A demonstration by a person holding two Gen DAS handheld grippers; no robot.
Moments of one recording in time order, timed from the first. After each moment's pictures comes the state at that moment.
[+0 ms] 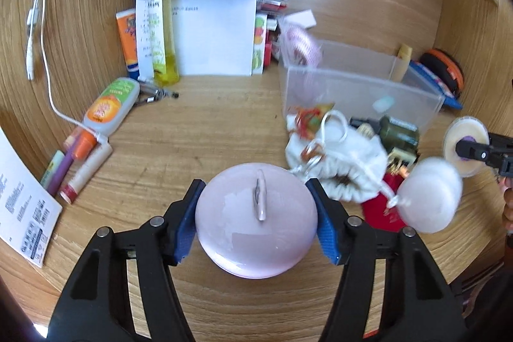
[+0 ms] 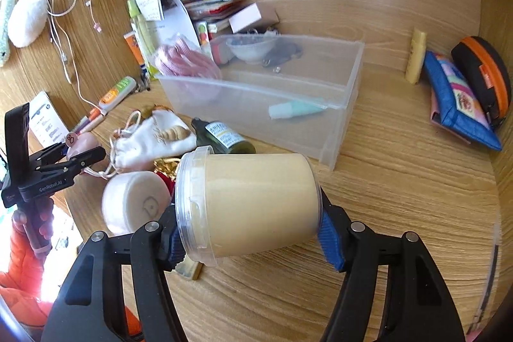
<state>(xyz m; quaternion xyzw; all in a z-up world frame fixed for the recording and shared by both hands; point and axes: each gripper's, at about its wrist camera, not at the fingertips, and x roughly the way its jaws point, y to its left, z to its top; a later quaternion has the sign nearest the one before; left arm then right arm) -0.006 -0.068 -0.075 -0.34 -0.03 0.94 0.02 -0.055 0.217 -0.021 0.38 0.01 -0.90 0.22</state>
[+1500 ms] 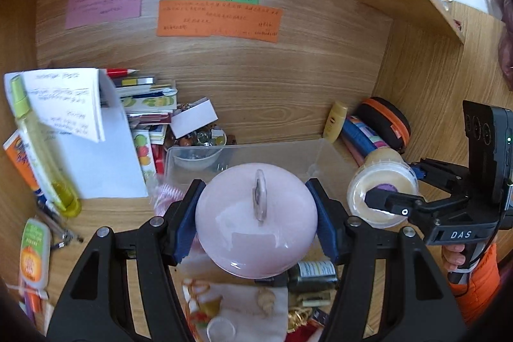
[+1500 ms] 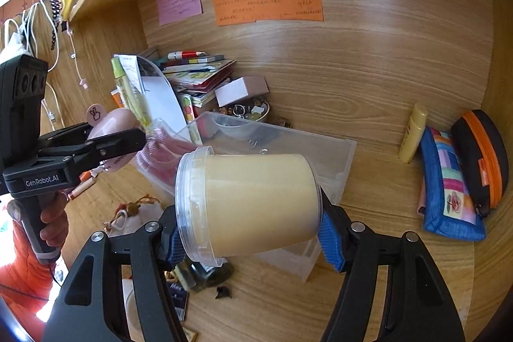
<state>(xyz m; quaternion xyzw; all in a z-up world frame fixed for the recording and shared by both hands) -0.137 0.007 0.022 -0.29 -0.02 0.94 0.18 -0.137 0.205 0.037 0.32 0.01 -0.92 0.21</state>
